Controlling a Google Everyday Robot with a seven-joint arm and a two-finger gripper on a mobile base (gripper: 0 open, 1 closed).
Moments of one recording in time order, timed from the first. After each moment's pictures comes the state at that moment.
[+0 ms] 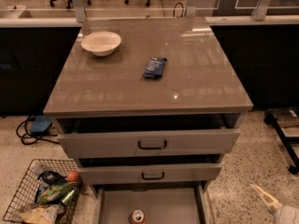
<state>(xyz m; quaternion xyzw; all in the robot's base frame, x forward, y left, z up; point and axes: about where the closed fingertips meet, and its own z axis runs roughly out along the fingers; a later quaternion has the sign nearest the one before) 0.324 -0.312 0.526 -0.52 0.70 0.23 0.43</state>
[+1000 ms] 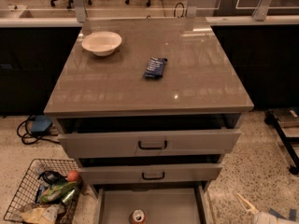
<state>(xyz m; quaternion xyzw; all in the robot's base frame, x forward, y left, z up) 0.342 -0.296 0.412 -0.53 0.64 0.25 0.49</state>
